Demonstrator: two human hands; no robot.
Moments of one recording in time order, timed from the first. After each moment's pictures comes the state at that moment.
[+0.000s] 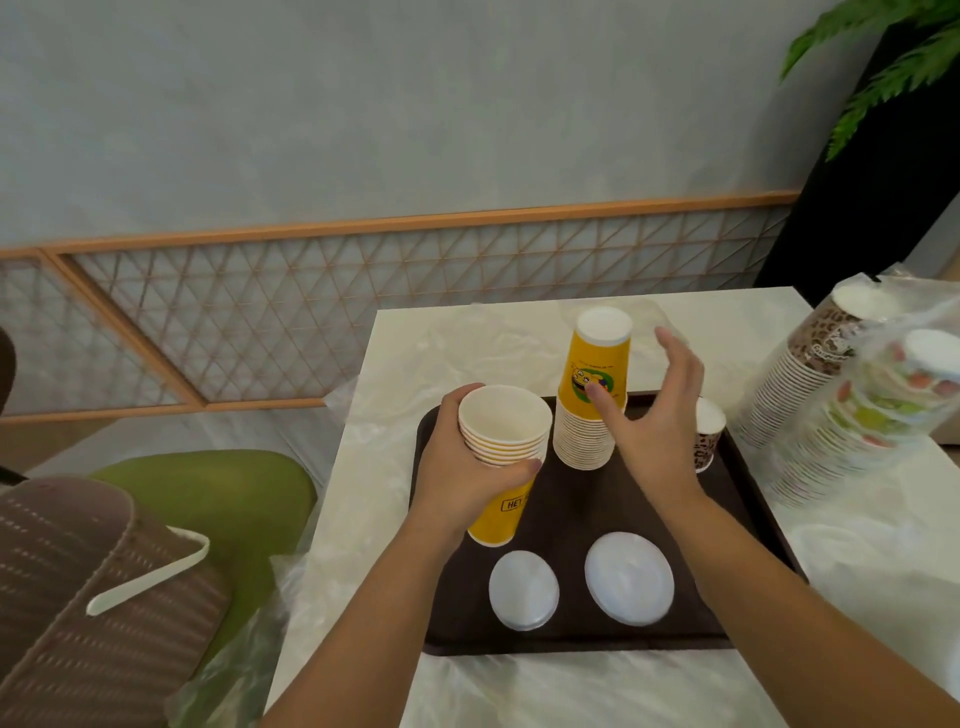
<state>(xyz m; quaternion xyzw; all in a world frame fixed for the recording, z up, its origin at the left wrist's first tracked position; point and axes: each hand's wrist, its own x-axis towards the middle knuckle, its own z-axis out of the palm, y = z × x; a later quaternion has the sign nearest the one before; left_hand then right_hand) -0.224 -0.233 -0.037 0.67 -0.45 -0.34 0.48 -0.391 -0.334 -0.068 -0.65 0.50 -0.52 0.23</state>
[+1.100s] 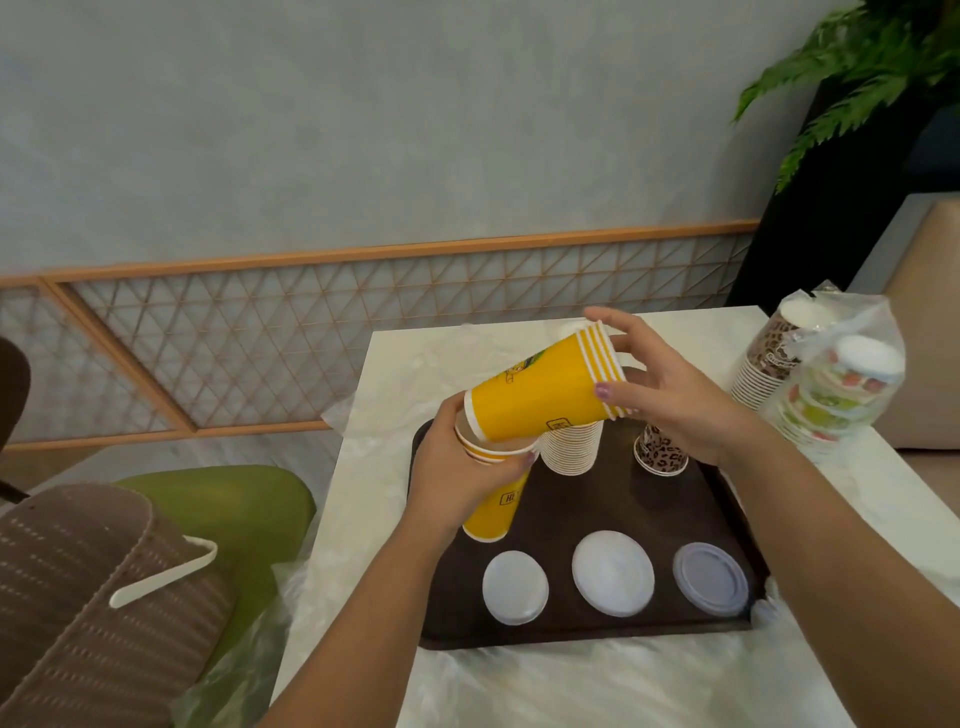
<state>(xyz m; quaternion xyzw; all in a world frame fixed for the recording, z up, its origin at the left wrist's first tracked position) -0.230 -0.217 -0.016 0.69 -0.49 -0.28 0.46 -0.428 -0.315 0.029 -0.69 0.31 -0.31 0.58</state>
